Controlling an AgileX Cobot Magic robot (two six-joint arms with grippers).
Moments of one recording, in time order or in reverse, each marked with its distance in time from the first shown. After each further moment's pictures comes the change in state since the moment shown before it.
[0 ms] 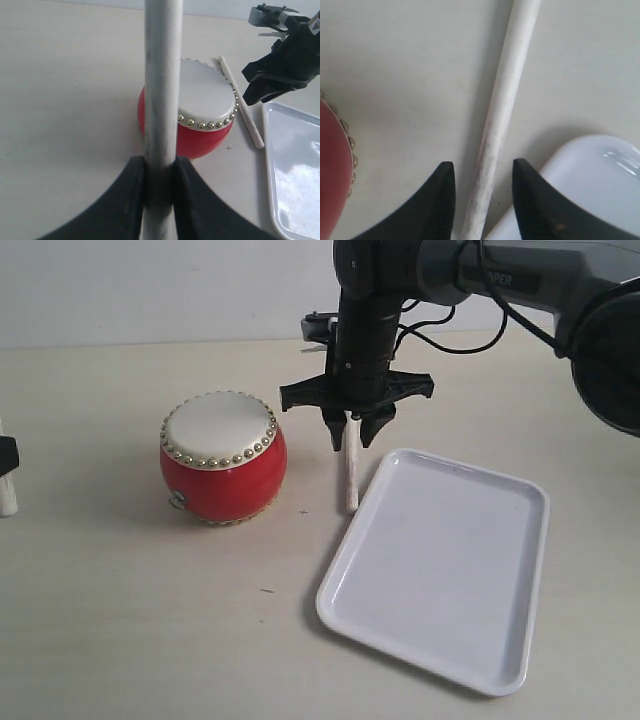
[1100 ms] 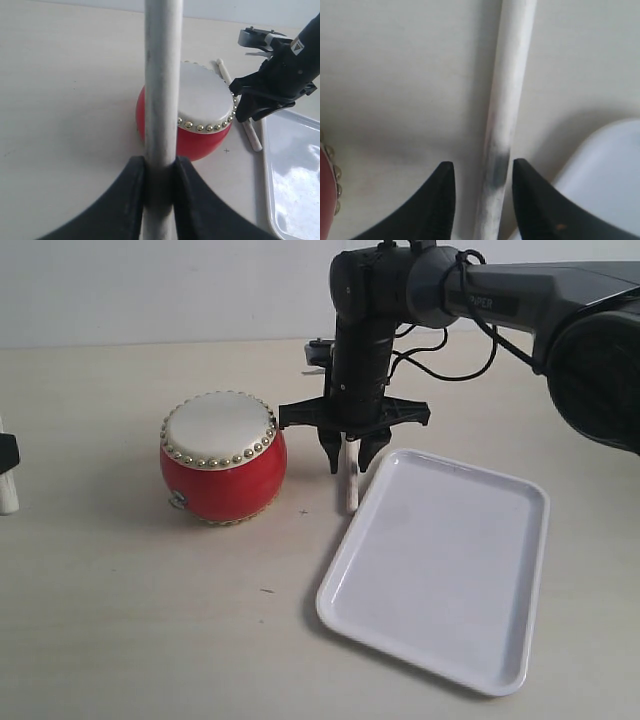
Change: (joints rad) left arm 0.000 0.000 0.000 -0.013 -0.006 -0.002; right arm 0.000 0.058 -0.006 0.044 0.023 0.072
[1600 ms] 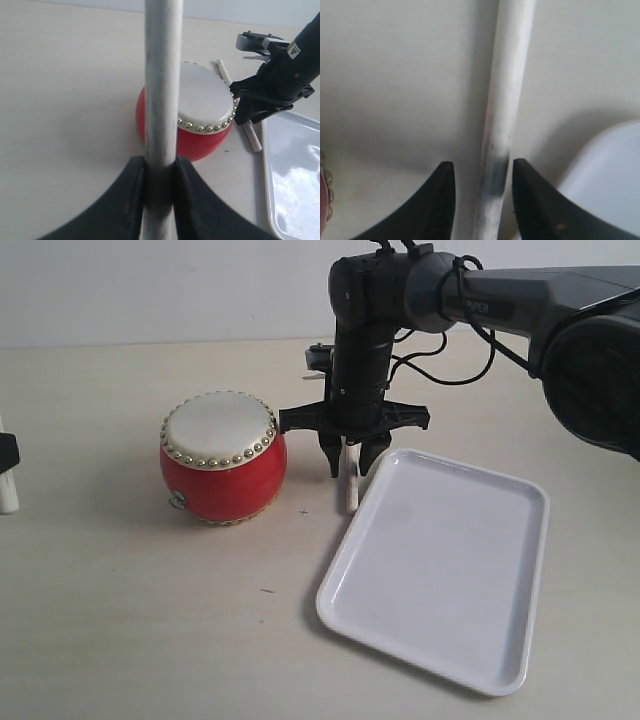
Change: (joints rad) left arm 0.000 0.000 0.000 0.000 -0.002 0.000; right arm 0.000 0.012 0.000 0.000 0.000 0.002
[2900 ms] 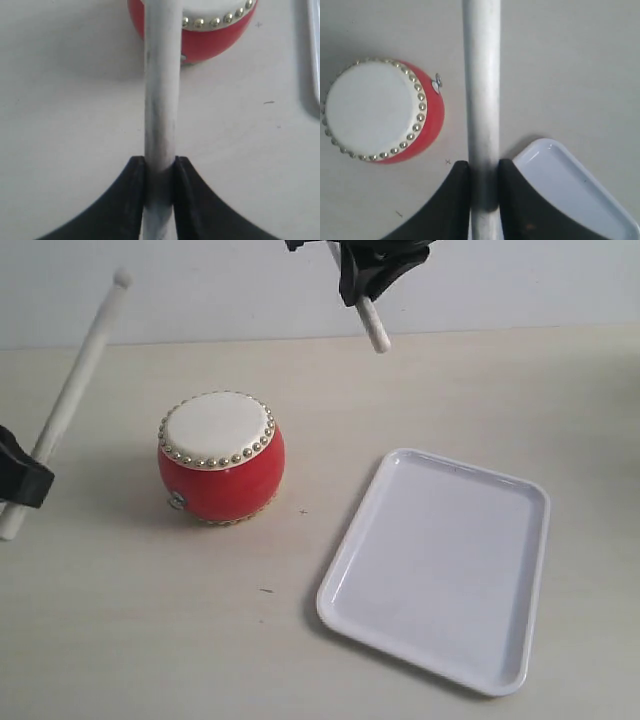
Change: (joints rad) left arm 0.000 0.349 -0.348 0.033 0.515 0.279; right arm 0.010 -0.528 0.096 -0.024 -0.008 -0.306
